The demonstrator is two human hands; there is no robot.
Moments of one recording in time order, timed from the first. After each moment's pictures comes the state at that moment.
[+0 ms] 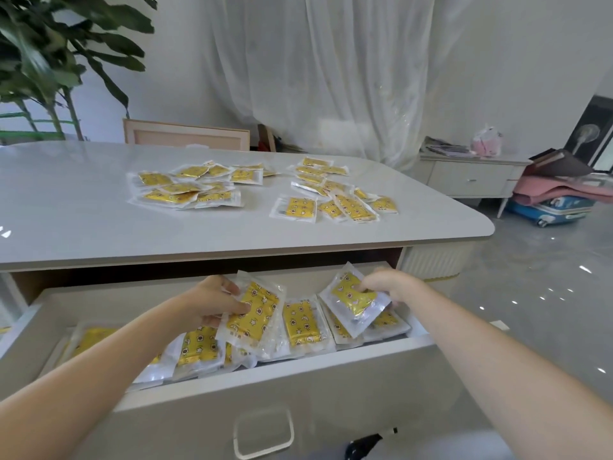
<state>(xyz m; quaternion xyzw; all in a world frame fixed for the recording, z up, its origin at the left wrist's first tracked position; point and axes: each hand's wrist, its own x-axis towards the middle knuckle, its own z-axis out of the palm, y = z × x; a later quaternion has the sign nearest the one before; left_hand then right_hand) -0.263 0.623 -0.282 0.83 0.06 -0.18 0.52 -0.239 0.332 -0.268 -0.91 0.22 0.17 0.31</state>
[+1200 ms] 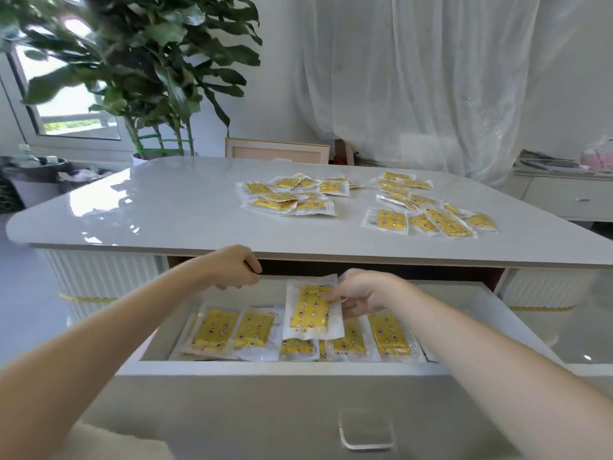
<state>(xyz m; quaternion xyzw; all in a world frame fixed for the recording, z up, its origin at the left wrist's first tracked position) -0.295 0.736 -0.216 0.95 0.00 -0.12 0.30 -0.250 0.511 -0.250 -0.81 0.06 0.31 0.49</state>
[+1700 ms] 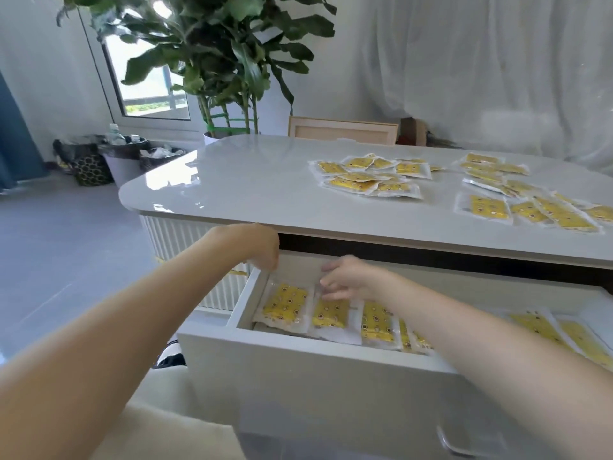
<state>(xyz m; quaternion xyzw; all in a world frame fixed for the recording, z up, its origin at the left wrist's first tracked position) -0.298 0.831 -0.220 0.98 0.04 -0.17 -0.03 -0.247 0.656 -0.287 -0.79 -0.03 0.31 0.52</state>
